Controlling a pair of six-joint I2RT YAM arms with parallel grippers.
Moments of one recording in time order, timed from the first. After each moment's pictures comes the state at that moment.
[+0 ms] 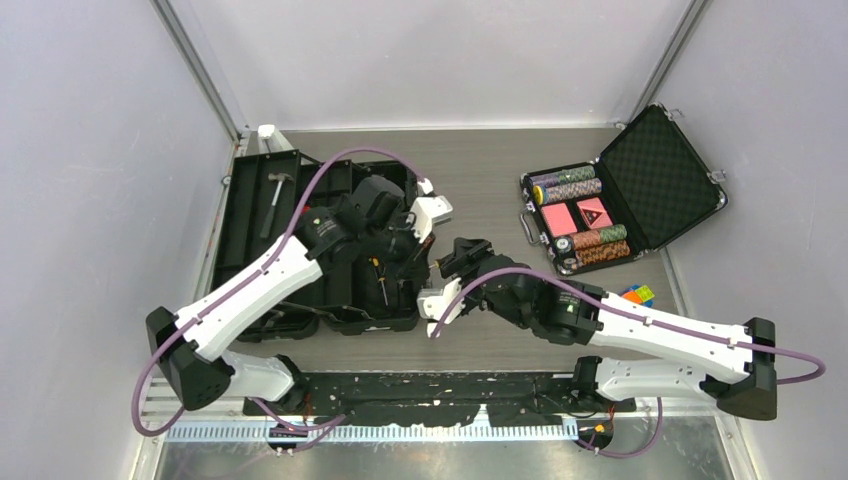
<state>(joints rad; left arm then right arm) -0.81 1.35 1.37 -0.83 0.44 0.07 1.20 1.02 0.95 -0.42 0.38 -1.16</state>
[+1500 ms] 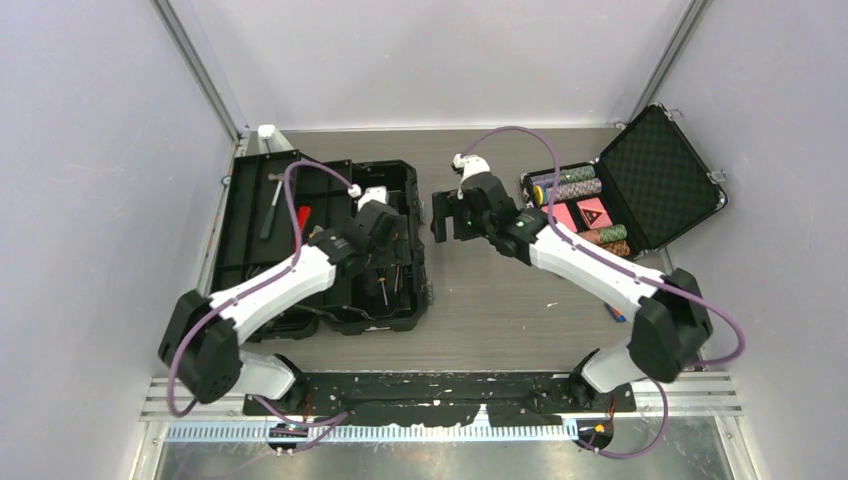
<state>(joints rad) -0.68 1.42 0.98 -0.47 -0.28 -0.63 0.72 1.43 1.13 -0.30 0.18 0.34</state>
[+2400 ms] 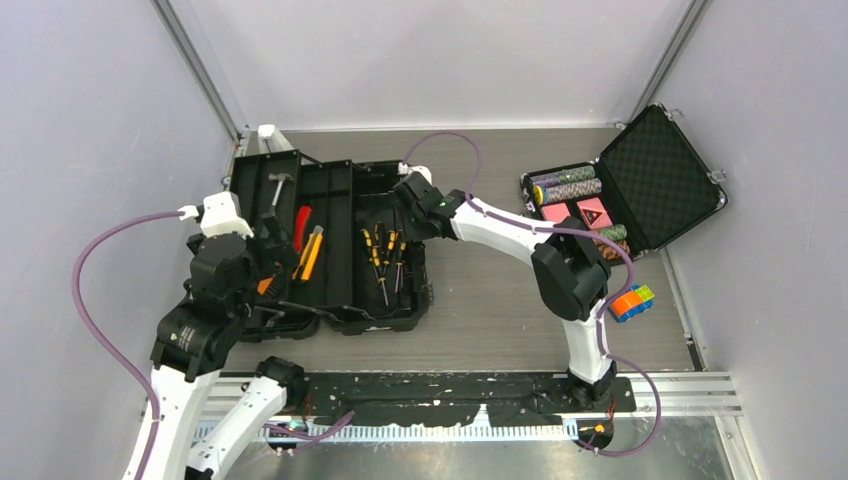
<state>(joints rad) -0.34 0.63 1.09 -0.86 -0.46 -0.36 0.80 2.01 1.59 -0.47 0.20 0.47</state>
